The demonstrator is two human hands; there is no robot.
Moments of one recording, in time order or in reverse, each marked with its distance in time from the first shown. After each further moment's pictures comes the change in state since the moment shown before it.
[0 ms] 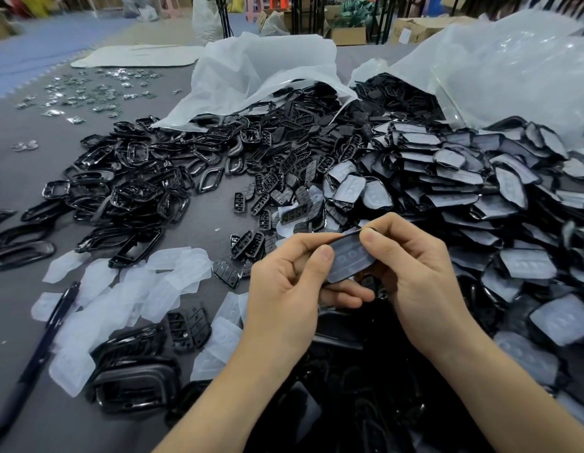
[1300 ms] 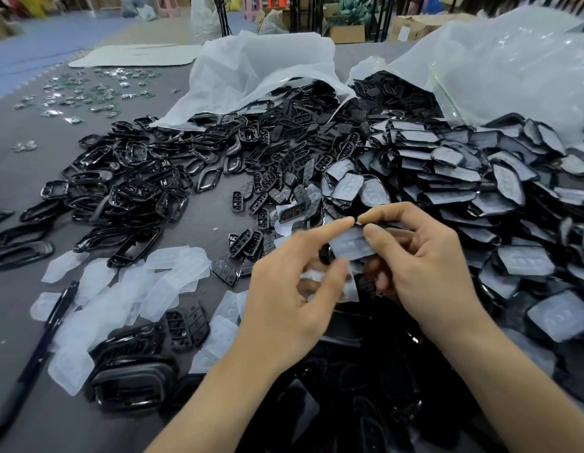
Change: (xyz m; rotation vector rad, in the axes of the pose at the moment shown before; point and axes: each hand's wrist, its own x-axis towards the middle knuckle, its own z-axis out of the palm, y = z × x) left_hand 0.001 0.000 -0.015 0.679 -0.102 0.351; right_hand 0.002 -0.010 -0.005 -0.161 0.138 0.065
